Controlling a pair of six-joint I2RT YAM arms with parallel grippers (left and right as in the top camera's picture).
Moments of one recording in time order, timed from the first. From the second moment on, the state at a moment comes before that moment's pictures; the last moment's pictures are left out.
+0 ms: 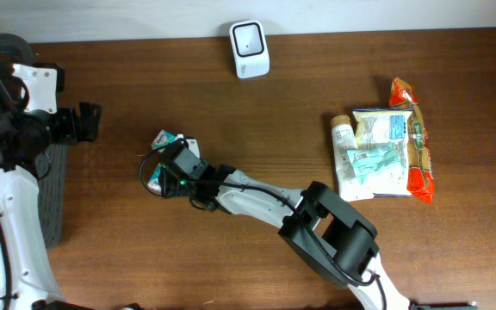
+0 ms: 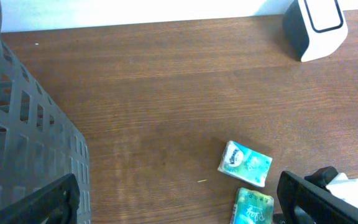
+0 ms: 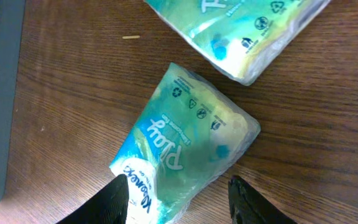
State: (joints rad) left arm 0.39 1.48 1.42 -0.74 0.39 0.34; right arm 0.92 2.22 1.52 -0.14 -0.07 0.83
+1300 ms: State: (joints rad) left arm 0.39 1.48 1.42 -0.74 0.39 0.34; right arm 0.54 2.11 1.68 -0.95 -0.22 -0.30
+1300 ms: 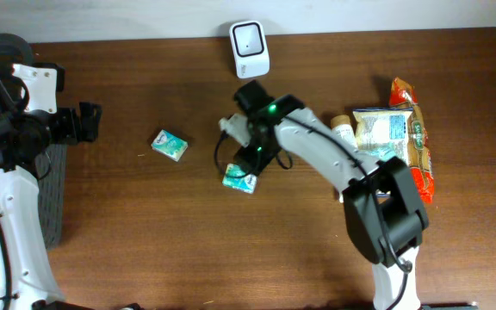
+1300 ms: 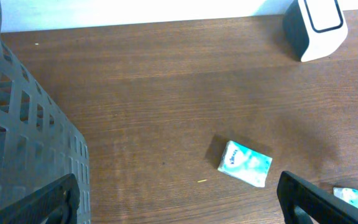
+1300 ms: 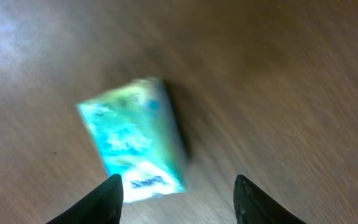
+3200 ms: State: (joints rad) left arm 0.39 1.48 1.42 -0.74 0.39 0.34; right arm 0.33 2.20 1.63 -1.06 -1.52 -0.13
